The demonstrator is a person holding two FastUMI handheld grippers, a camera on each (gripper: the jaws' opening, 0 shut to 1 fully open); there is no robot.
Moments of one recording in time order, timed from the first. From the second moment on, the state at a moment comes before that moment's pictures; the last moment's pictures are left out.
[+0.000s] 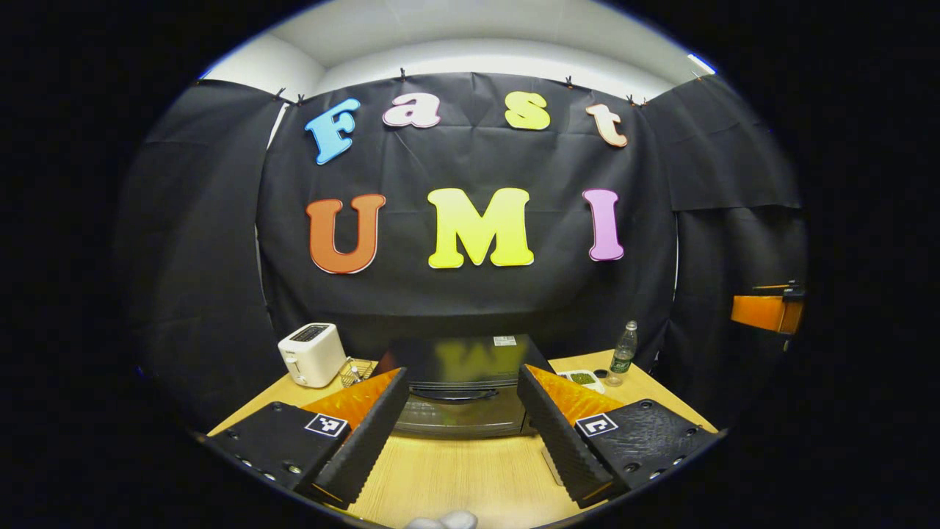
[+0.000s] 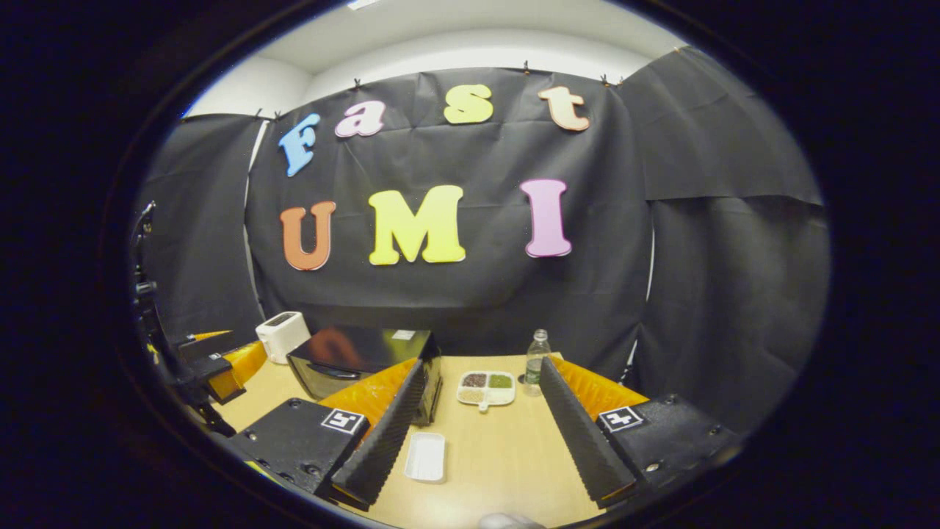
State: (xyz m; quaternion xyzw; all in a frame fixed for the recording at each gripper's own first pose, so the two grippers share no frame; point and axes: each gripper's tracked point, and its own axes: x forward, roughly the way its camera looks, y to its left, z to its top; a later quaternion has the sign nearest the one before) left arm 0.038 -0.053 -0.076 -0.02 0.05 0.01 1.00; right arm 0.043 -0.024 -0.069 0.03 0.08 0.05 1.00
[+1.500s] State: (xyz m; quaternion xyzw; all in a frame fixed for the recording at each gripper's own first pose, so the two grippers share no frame) left arm -0.031 0.011 0.028 -0.03 0.00 0.05 1.00; right arm 0.014 0.047 0.012 0.01 0.01 0.09 1.00
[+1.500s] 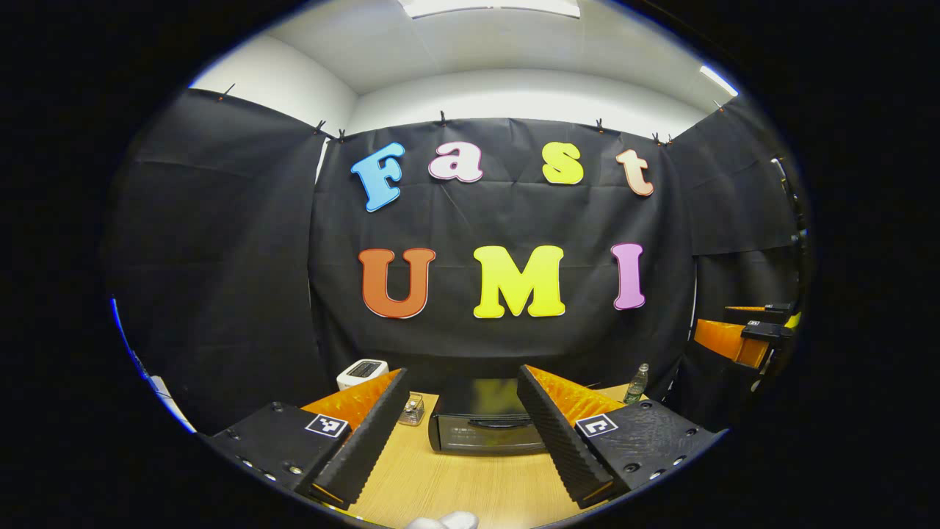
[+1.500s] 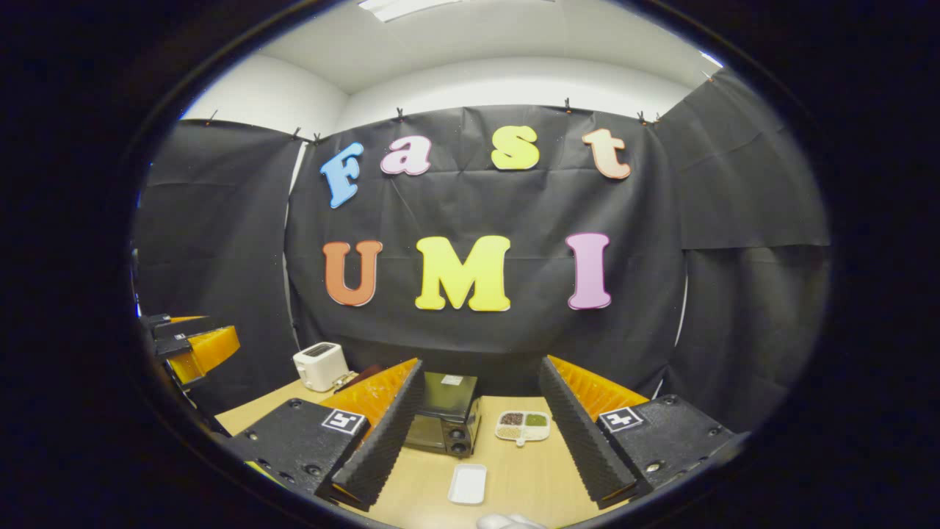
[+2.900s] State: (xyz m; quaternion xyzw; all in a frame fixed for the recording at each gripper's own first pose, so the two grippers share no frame) left arm -0.016 -0.004 0.025 -0.03 -0.01 0.02 1.00; right arm 0.017 0.027 -0.004 0.01 0.02 0.03 1.00
